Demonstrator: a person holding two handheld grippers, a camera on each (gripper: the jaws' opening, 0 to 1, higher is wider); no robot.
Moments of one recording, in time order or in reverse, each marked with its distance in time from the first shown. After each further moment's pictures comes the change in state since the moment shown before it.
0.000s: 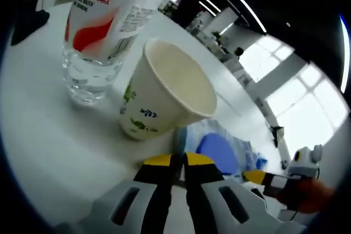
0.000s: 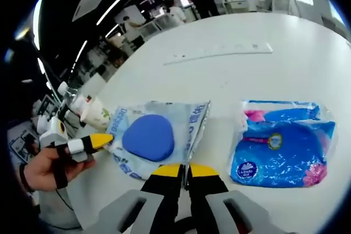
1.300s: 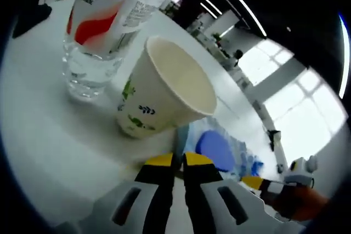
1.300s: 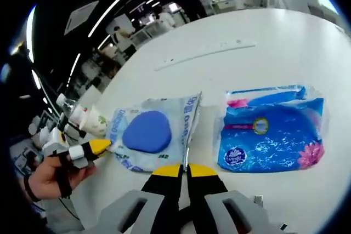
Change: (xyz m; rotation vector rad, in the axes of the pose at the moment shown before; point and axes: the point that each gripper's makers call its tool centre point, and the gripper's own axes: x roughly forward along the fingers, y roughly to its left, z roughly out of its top) left arm 0.006 -0.003 0.002 -0.042 -0.012 -0.027; right arm -0.011 -0.005 -0.003 0.144 -0.068 -0.017
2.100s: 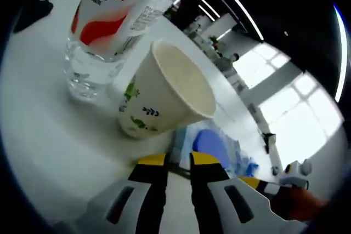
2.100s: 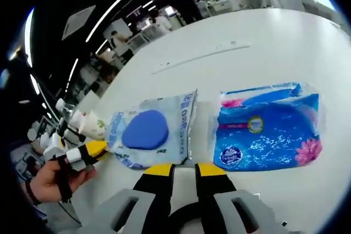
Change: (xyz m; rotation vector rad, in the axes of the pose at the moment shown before) left arm -0.015 -0.009 0.001 -0.020 -0.015 -0.039; right arm -0.006 -0.003 0.000 0.022 -0.024 0.002
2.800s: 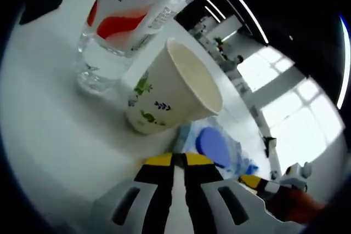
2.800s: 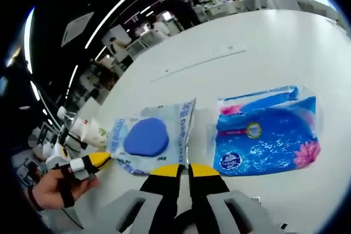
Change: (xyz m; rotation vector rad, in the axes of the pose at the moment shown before) left arm -0.001 0.001 -0.002 -0.048 0.000 0.020; right arm -0.004 0.004 0.012 0.024 -0.038 -0.002
